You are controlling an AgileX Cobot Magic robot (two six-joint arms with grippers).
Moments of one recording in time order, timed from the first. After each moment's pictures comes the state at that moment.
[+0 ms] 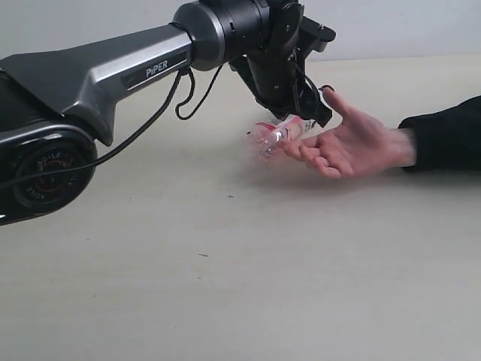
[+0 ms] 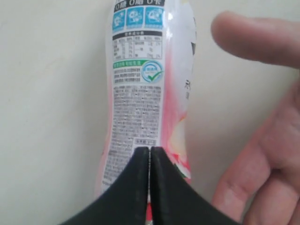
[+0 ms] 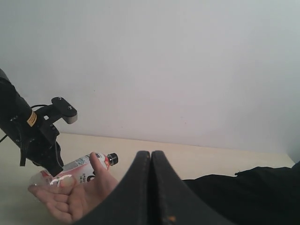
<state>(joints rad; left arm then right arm) -0.64 2.52 -2.33 0.13 1.02 -0.03 0.47 0.00 -0.43 -0.60 0.64 0.47</state>
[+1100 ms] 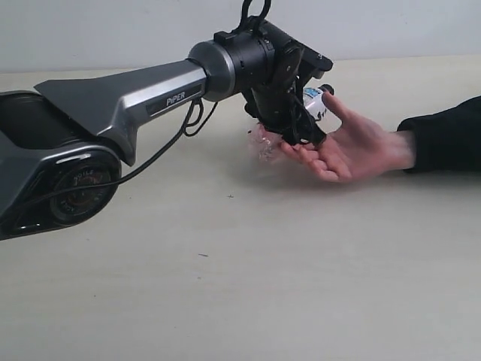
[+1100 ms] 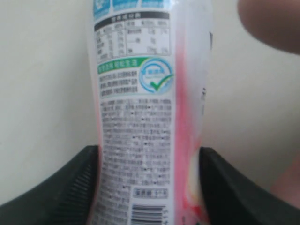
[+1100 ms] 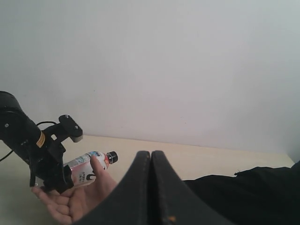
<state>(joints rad) -0.64 2.61 -2.34 0.18 0.92 -0.04 0.47 0.00 -0.43 -0.60 0.64 0.47</state>
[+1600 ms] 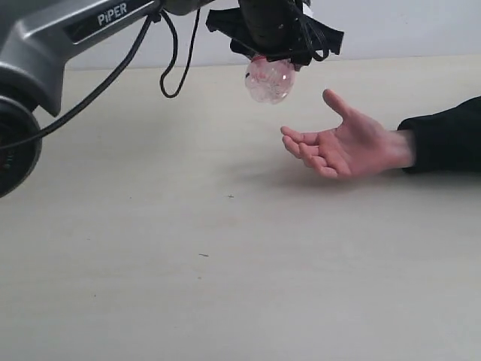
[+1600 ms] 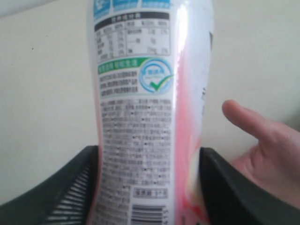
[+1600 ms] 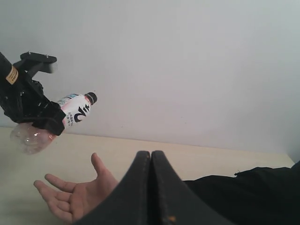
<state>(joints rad) -0.67 2.35 -2.32 0.27 1.07 -0.49 0.47 0.00 -0.43 -0.60 0.64 0.47</state>
